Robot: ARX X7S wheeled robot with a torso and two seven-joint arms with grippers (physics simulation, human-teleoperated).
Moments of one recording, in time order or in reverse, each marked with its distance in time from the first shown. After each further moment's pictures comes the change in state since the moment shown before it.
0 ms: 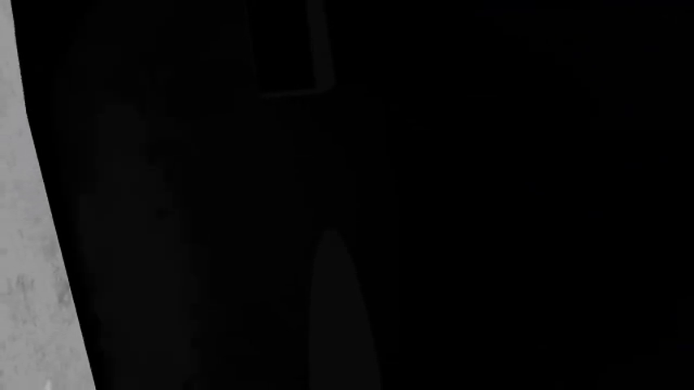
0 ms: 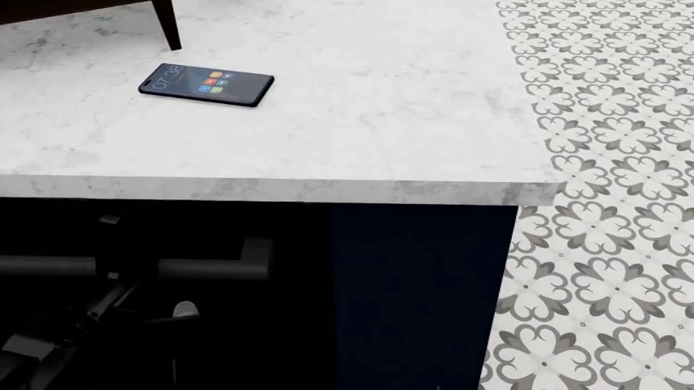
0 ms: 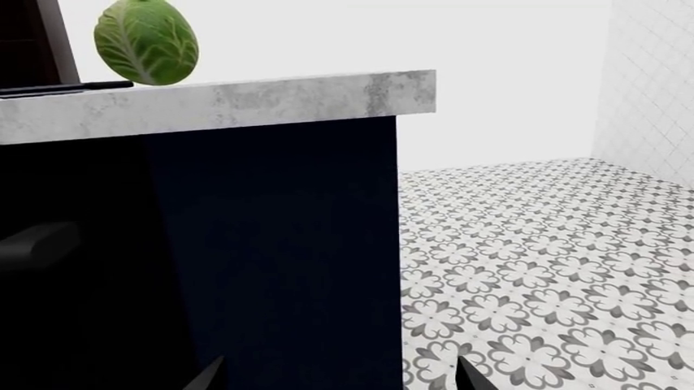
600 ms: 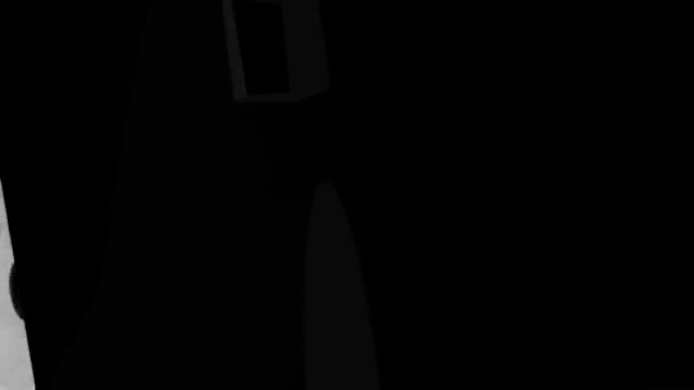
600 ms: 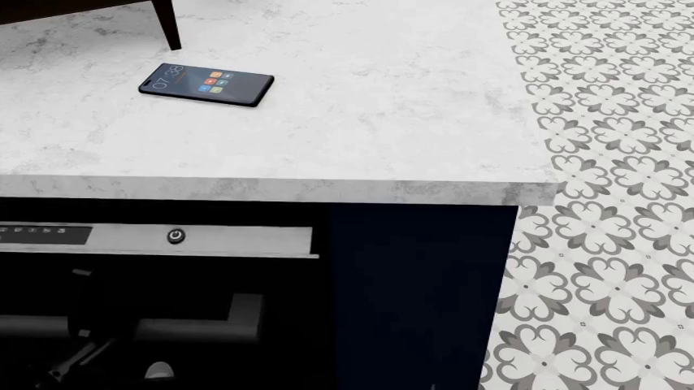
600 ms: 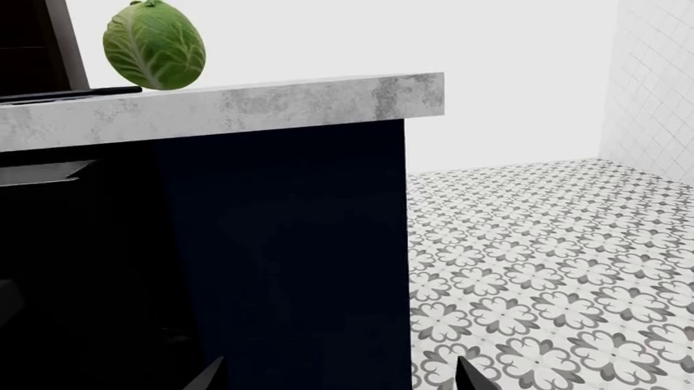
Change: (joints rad) left arm 0.217 -0.274 -0.039 0.680 -0.018 -0.289 0.257; right arm 0.009 0.006 -0.019 0.007 0.013 -0.012 0.004
